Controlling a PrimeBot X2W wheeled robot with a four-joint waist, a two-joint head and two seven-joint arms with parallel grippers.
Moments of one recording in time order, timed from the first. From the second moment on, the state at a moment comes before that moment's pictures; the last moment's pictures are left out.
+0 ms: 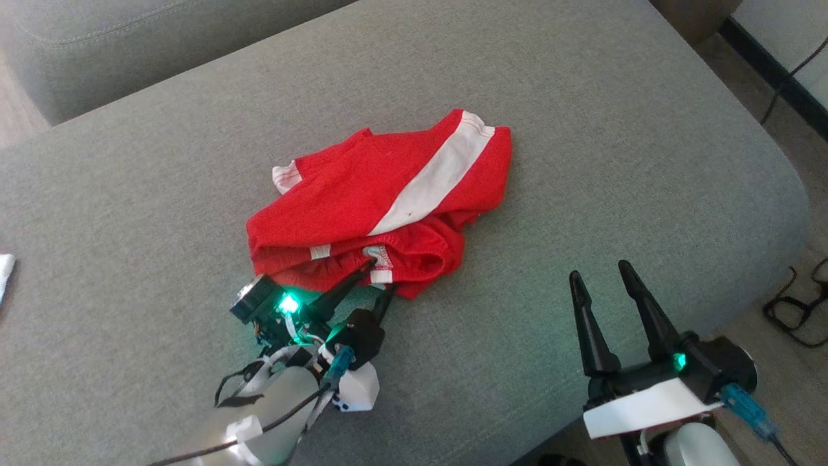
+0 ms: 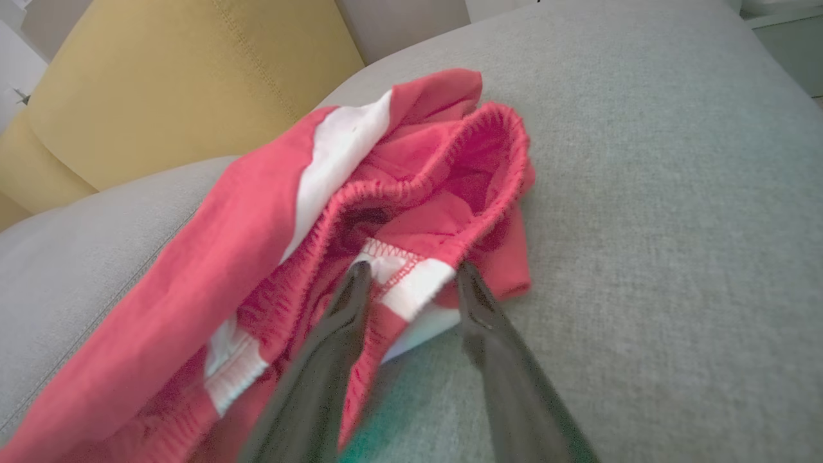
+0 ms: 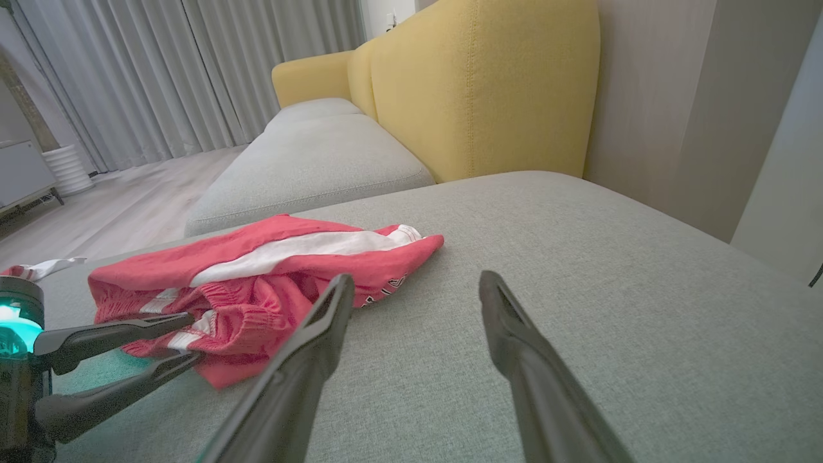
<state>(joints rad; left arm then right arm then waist) -0.54 0.11 -0.79 0.81 0.05 0.08 -0.25 0.02 -0.04 0.19 0.13 0.16 0.12 -0.26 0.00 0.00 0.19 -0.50</state>
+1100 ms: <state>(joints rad) -0.86 0.04 -0.69 0.49 -0.99 -0.07 -0.07 0.08 -0.05 0.17 0.16 0.16 0.12 -0.26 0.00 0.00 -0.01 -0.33</state>
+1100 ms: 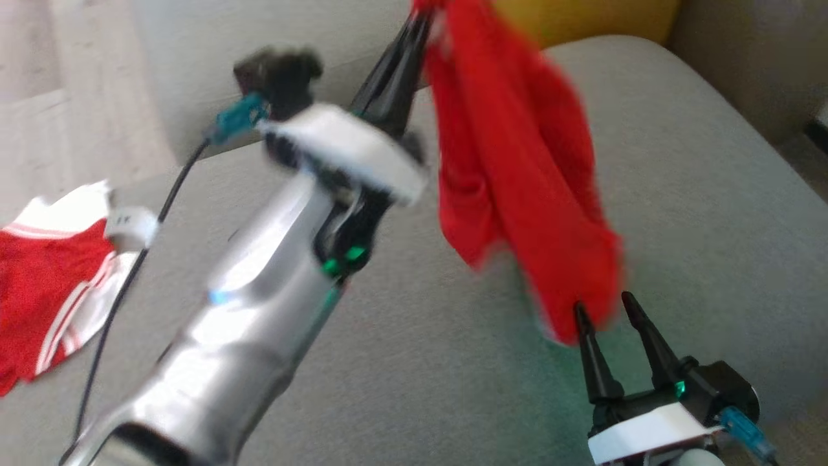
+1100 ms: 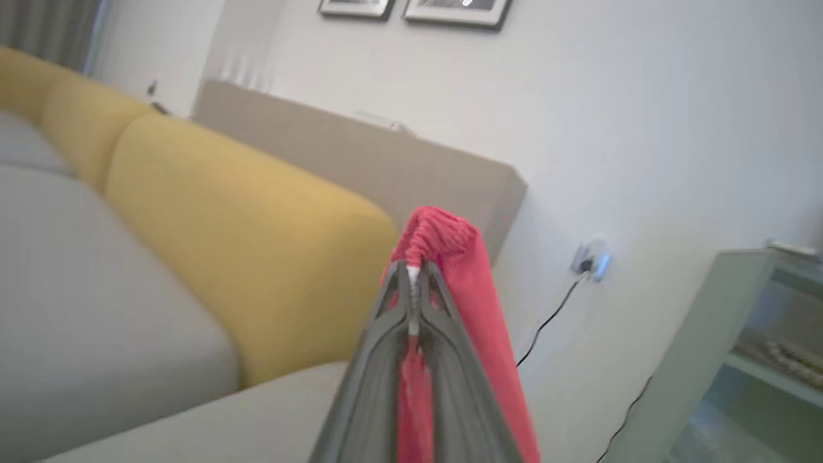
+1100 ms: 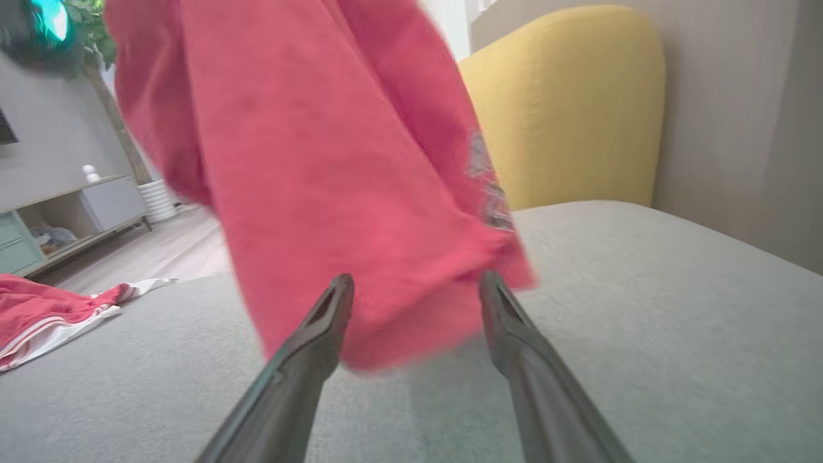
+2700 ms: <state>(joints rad) -0.66 0.25 -0.81 0.73 -1.03 -0.12 -0.09 -0.11 -0.05 0.35 0.64 0.24 0.12 -0.26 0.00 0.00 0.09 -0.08</state>
